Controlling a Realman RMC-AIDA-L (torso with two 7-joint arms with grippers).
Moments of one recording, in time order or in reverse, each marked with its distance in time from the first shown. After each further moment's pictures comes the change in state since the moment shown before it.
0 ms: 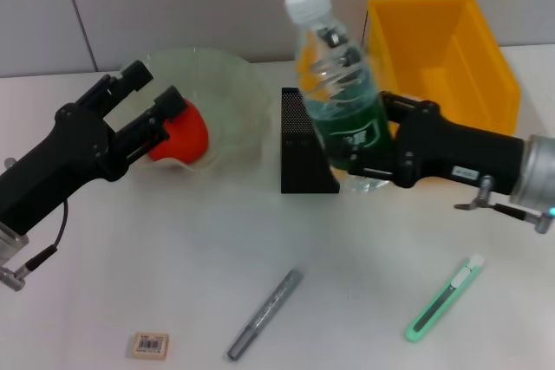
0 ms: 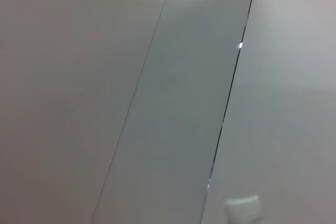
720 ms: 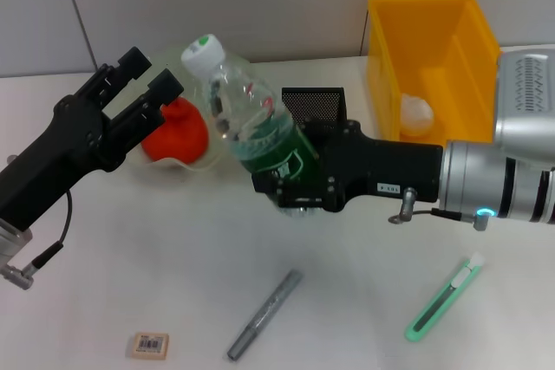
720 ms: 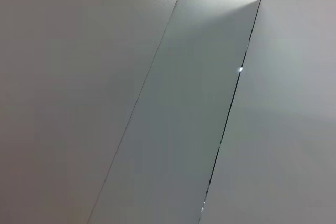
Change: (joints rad) left arm -0.024 -0.001 -0.007 -0.067 -0.046 0.042 -0.011; right arm 0.037 0.003 -0.283 0.078 0.044 0.168 0.039
